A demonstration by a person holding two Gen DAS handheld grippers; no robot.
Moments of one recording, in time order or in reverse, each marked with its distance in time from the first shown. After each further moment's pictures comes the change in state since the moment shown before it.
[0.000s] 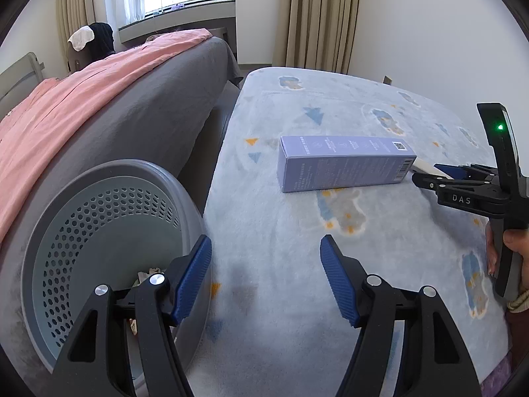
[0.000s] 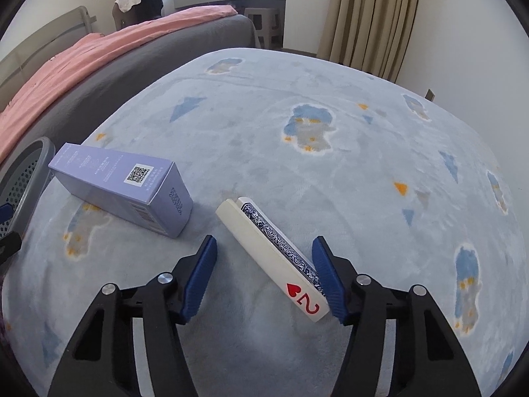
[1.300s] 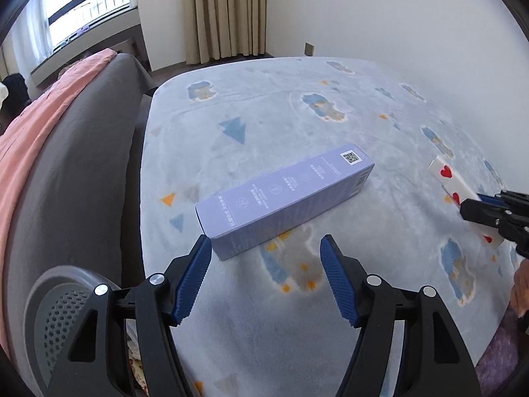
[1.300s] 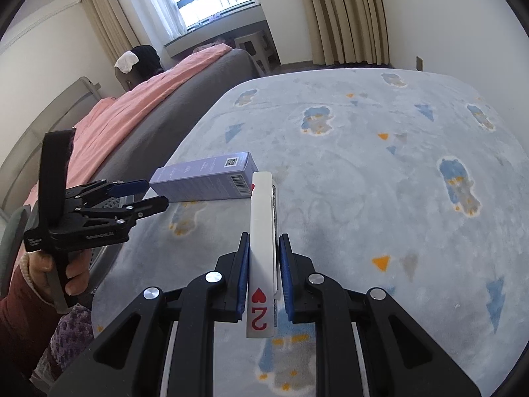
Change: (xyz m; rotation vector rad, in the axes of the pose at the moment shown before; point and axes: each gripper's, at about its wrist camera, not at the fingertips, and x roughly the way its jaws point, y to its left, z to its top) left arm 0.043 -0.037 0.063 0.339 0.080 -0.226; right arm -0.109 0.006 -0.055 0.266 -0.111 0.204
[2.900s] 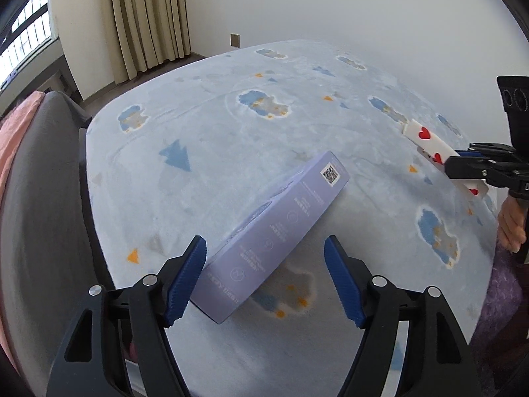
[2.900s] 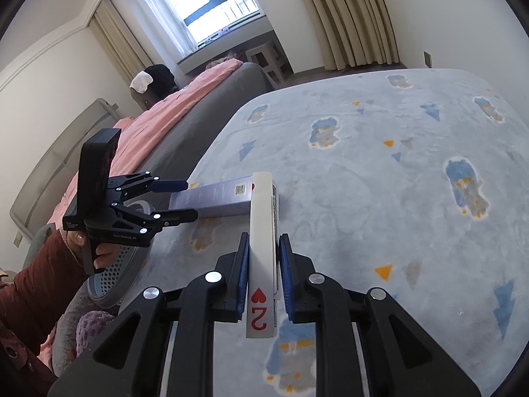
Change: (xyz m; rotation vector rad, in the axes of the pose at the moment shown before) left arm 0.012 -0.004 0.024 0.237 0.047 -0.234; right arm -0.011 -0.024 0.008 0.064 -0.038 0.111
